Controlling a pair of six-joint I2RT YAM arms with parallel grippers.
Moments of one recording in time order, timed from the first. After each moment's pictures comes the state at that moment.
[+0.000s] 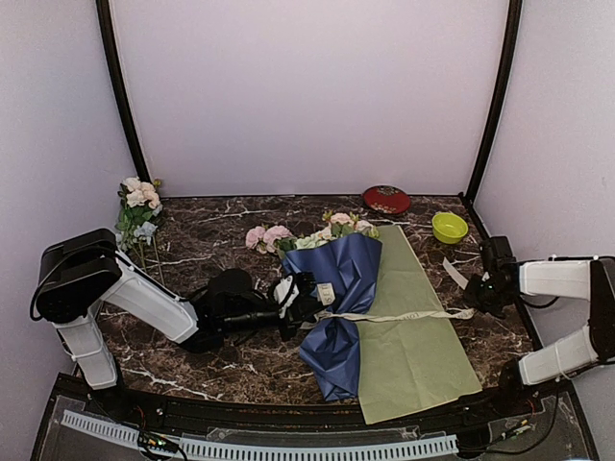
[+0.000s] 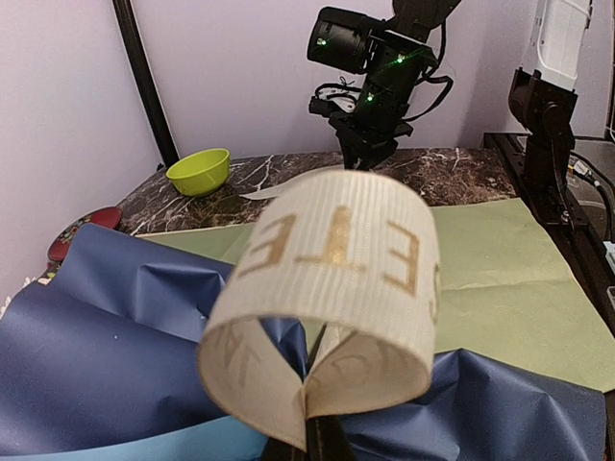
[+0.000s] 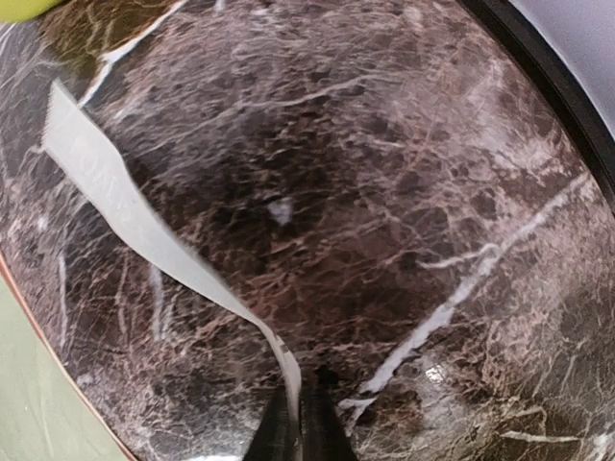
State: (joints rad) left arm -1.03 1.77 0.64 0.98 0.20 0.22; right arm 0.08 1.30 0.52 -0.33 0.18 0.64
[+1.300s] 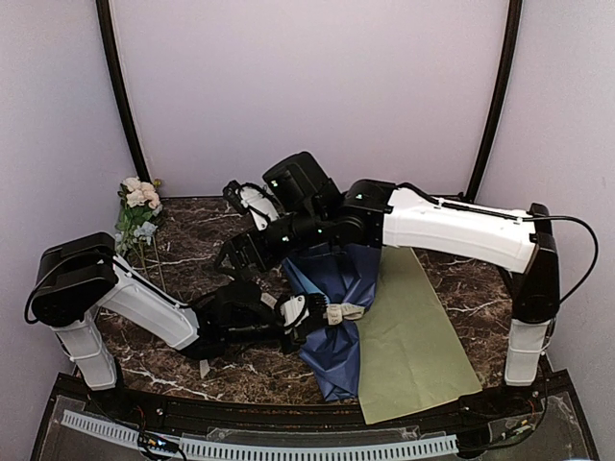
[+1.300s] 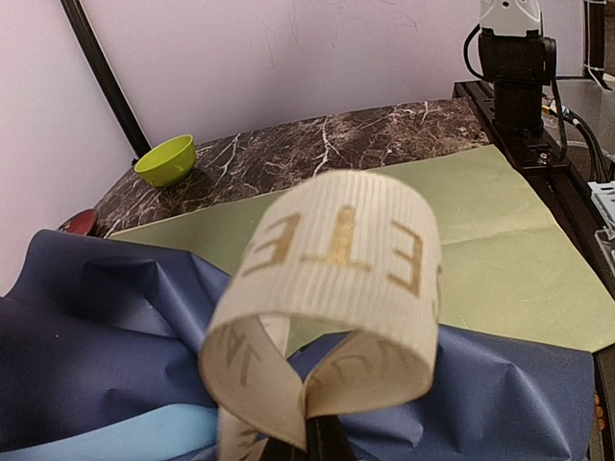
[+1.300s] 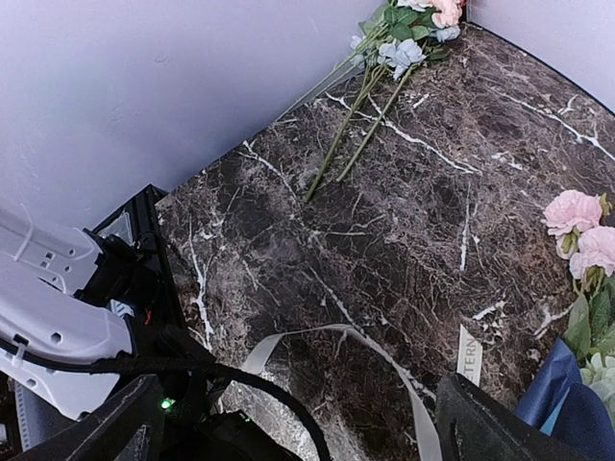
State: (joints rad) left arm -1.10 1.76 0.64 0.87 0.16 0.33; right arm 1.16 1.94 1.87 -0.52 -0.17 0.27
